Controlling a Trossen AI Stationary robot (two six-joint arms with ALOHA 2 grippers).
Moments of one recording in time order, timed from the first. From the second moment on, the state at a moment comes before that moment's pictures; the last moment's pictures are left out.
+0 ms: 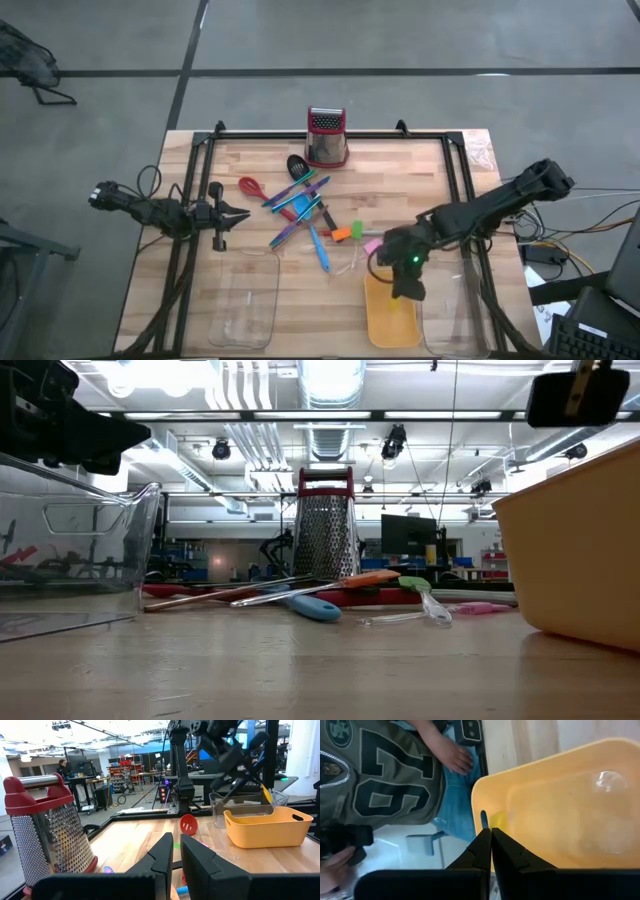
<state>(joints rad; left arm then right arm) -0.35 0.01 0.01 0.07 -0.47 0.13 0.37 1.38 1.02 -0.53 -0.57 0.87</state>
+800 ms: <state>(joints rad) -0.35 0.01 0.01 0.07 -0.47 0.13 0.30 1.50 0.99 -0.49 -0.60 0.81</state>
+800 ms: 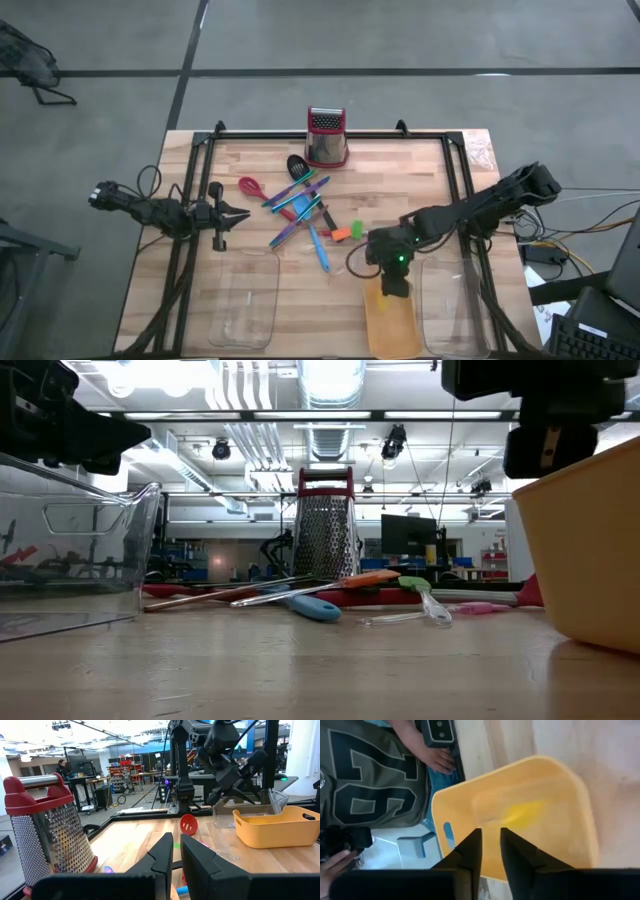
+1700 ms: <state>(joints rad) -0.35 0.01 0.01 0.07 -0.47 0.13 -0.03 1.50 0.99 -0.50 -0.32 0.33</state>
